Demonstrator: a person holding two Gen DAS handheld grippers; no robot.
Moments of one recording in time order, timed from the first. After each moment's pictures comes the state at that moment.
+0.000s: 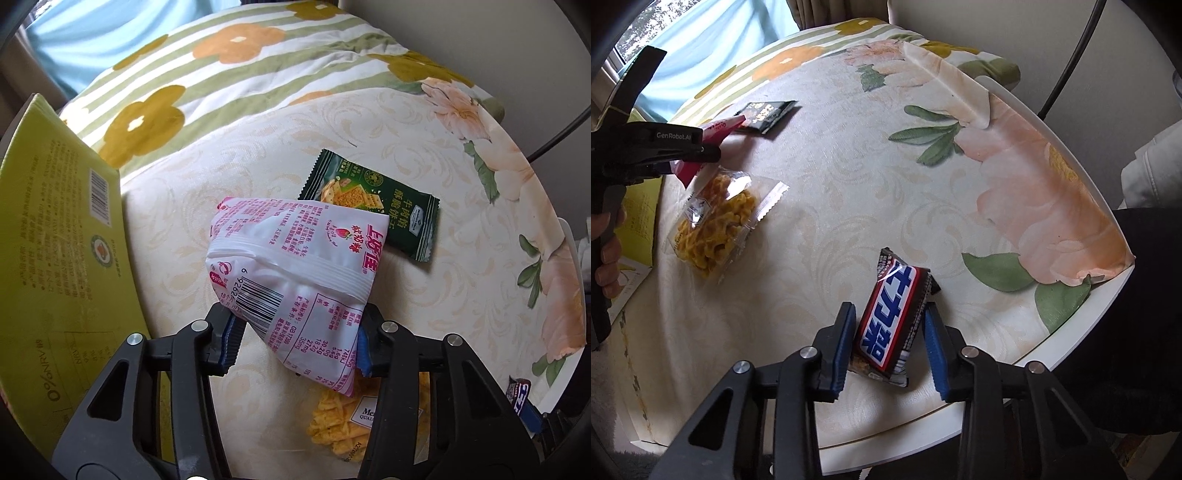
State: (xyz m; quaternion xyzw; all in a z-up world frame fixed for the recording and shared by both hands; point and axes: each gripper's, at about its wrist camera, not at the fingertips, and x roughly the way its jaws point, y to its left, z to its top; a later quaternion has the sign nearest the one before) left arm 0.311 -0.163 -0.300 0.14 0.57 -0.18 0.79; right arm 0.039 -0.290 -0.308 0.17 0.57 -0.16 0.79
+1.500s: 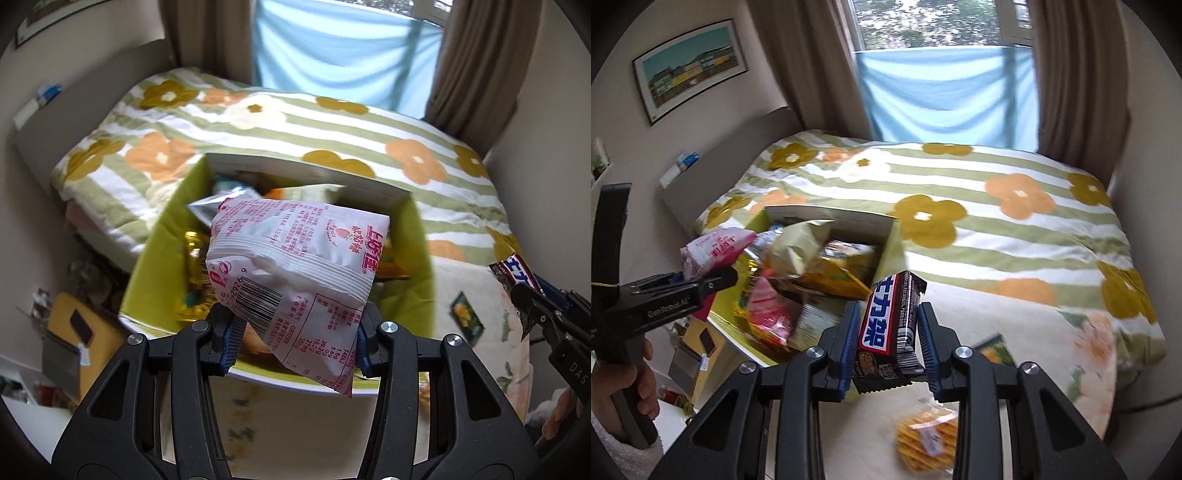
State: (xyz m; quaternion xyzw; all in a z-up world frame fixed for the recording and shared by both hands) left arm 0.247 0.105 -0.120 -0.07 0.46 0.08 0.88; right arm 0.222 -0.136 -0.113 0.01 0.41 0.23 0.88
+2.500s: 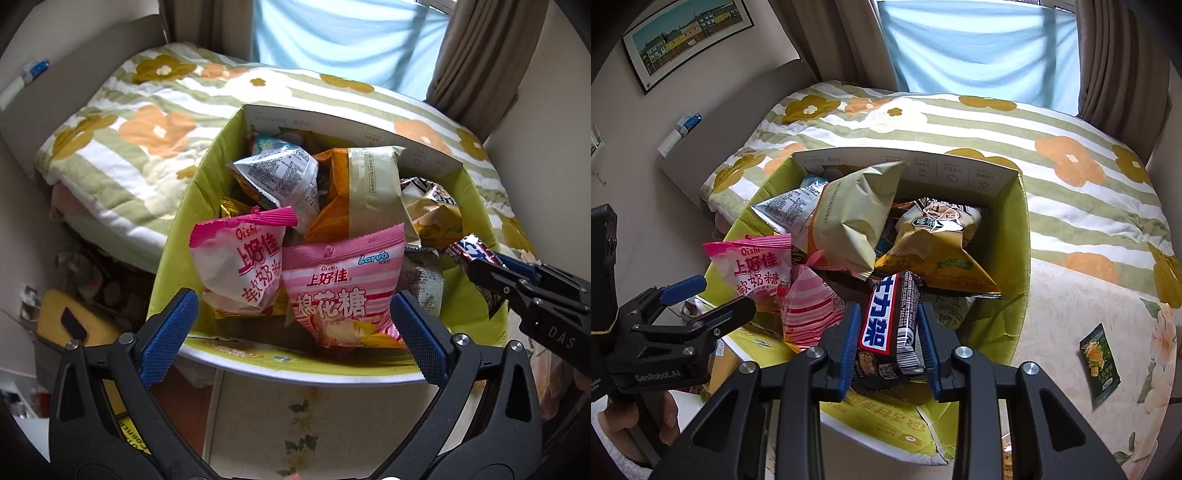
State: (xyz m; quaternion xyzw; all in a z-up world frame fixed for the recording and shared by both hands) left arm 0.243 0.182 -0.180 -0.08 0.49 0.04 0.87; right arm 0.251 -0.032 -0.173 0.00 0.49 0.24 0.84
